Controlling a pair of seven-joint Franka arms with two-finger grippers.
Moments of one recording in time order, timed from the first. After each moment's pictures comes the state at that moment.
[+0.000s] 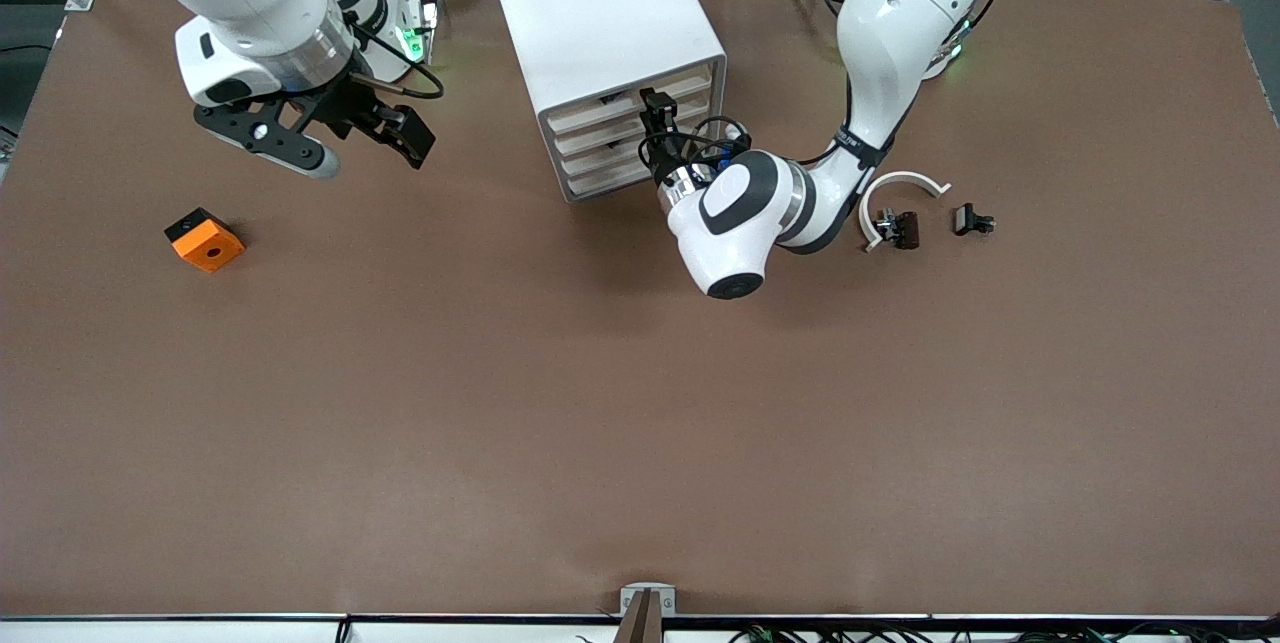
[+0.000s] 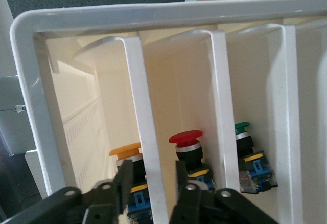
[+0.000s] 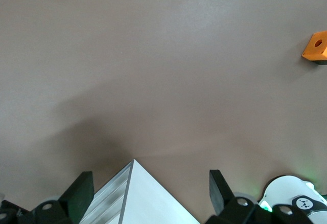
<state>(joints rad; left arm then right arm) -0.51 0.73 -0.21 -1.52 -0.89 1.36 -2.26 0.47 0.02 0.01 -1.58 0.02 1.53 0.89</state>
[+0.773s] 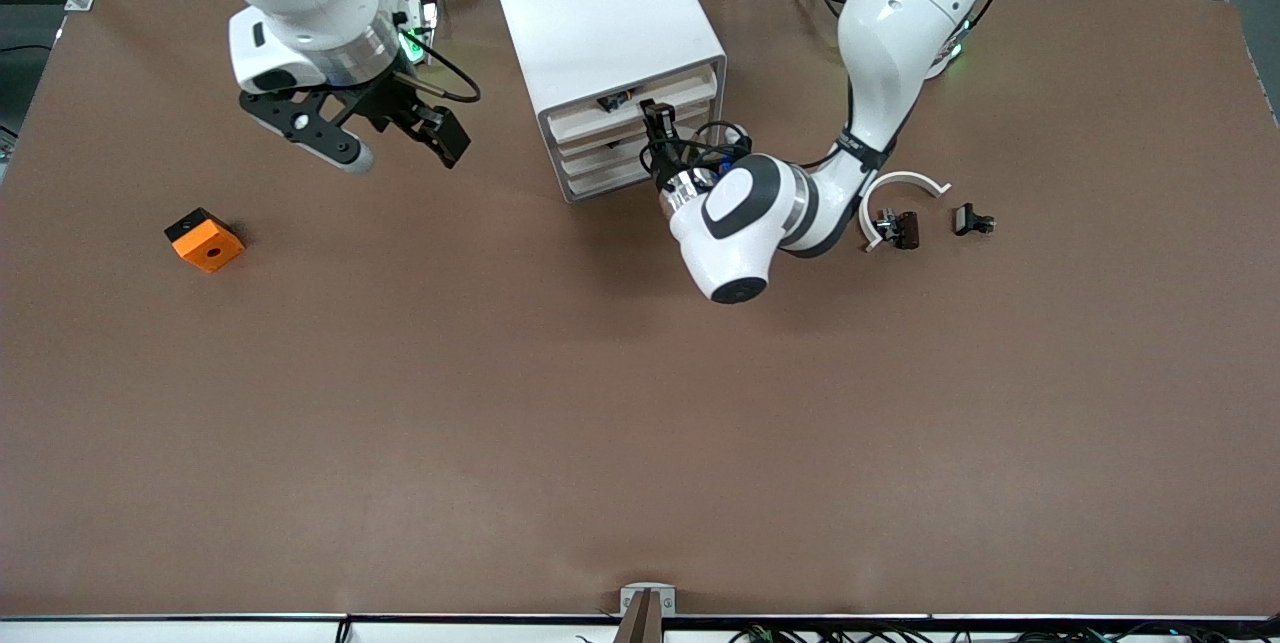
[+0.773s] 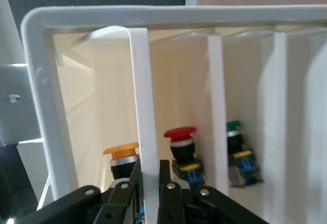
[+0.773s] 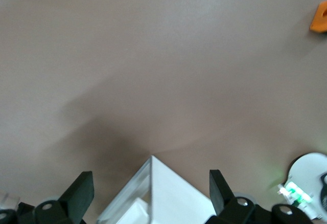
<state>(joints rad) -0.49 0.73 -0.17 -1.49 -0.89 1.36 -2.31 0.55 0.06 0.01 -1.55 0.02 1.55 1.12</state>
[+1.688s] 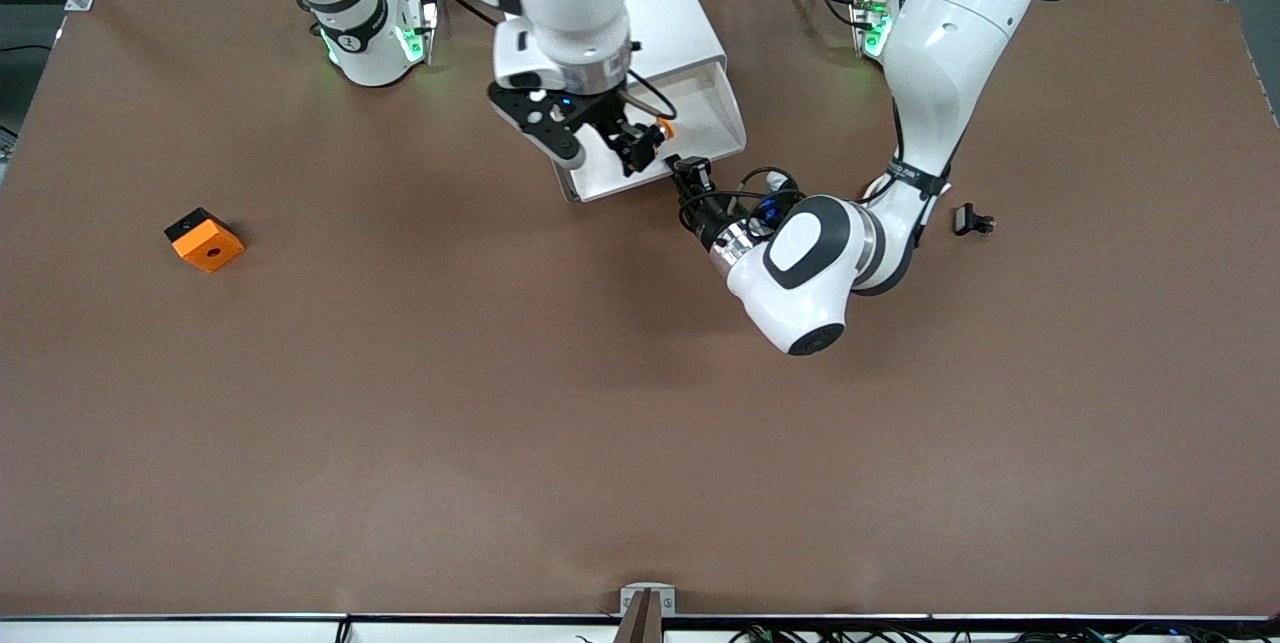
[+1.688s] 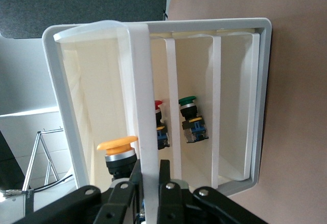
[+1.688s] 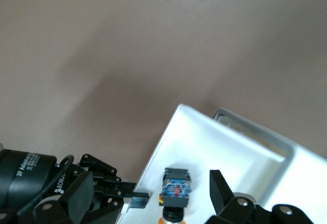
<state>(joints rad) -0.42 0.76 -0.11 -1.40 -0.89 1.36 -2.31 0.84 0.32 0.01 -1.47 0.03 1.78 1.60</state>
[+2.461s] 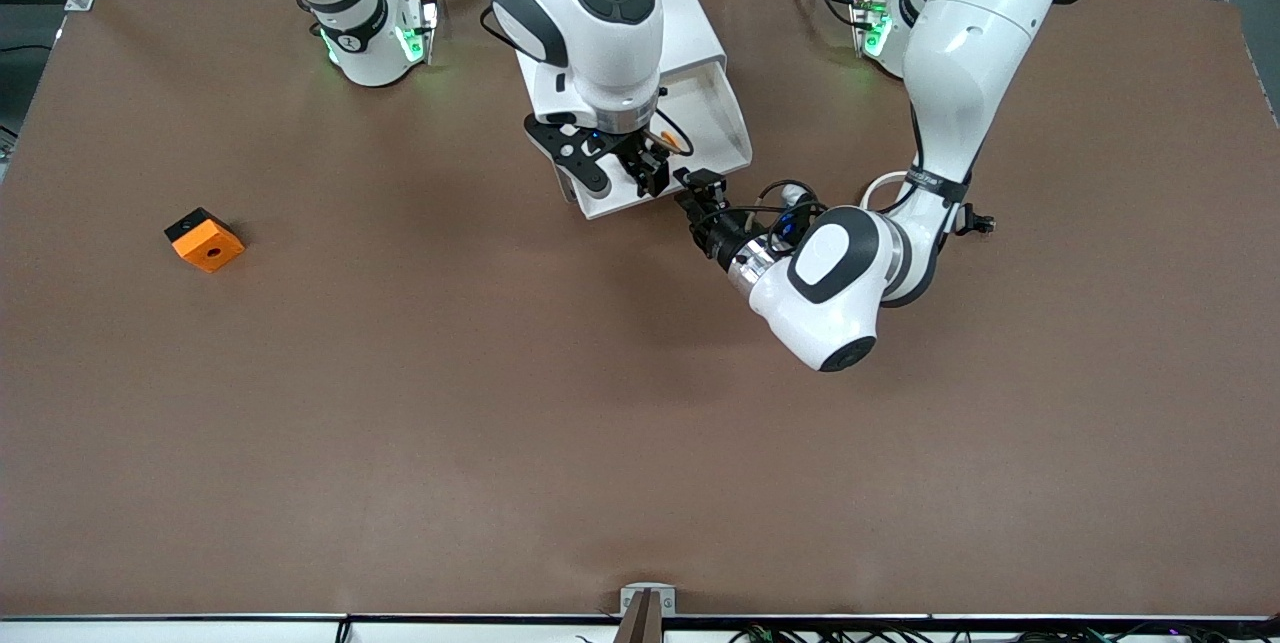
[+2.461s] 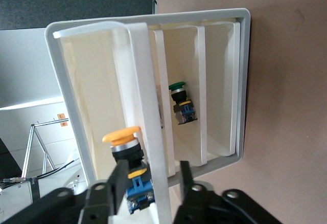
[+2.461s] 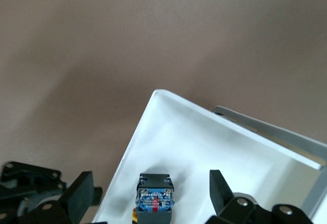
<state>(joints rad) -0.39 0.76 -0.11 -1.35 -0.89 1.38 -2.29 0.86 0.39 0.00 -1.48 0.03 1.80 1.62</state>
